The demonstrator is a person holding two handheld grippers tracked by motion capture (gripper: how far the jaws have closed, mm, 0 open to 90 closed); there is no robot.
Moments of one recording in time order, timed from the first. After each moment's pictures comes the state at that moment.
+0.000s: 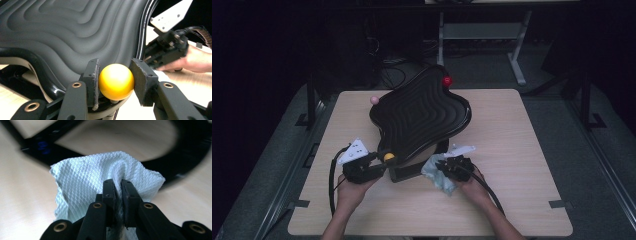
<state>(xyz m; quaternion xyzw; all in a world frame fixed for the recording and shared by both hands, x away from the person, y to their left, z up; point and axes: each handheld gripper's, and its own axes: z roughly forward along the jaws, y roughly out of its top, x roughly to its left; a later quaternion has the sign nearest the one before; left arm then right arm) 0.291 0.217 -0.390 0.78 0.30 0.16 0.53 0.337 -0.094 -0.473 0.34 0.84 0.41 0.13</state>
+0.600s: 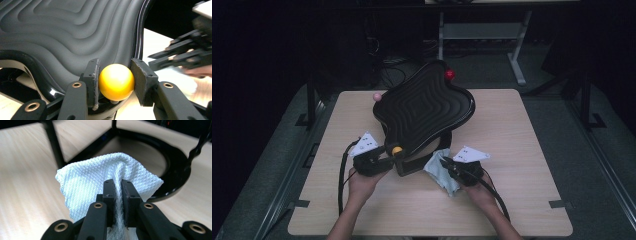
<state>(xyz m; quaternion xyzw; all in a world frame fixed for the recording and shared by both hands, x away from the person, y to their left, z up) 0.313 0.195 -0.393 0.77 0.31 0.16 0.54 0.302 -0.109 -0.442 0.32 0.80 0.47 0.19</state>
